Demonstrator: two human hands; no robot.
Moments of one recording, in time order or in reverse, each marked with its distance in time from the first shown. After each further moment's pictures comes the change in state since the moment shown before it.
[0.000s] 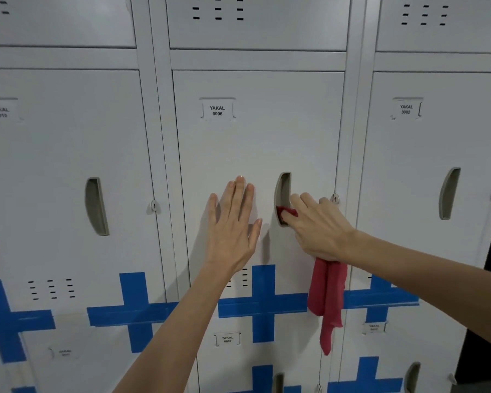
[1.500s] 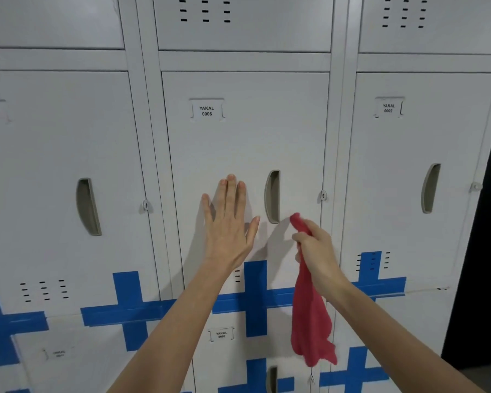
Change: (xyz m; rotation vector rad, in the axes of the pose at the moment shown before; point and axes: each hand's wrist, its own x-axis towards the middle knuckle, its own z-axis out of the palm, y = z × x) left_hand 0.003 0.012 0.003 -0.015 -0.013 -0.067; right_hand -0.035 -0.049 -0.005 1.895 0.121 1.036
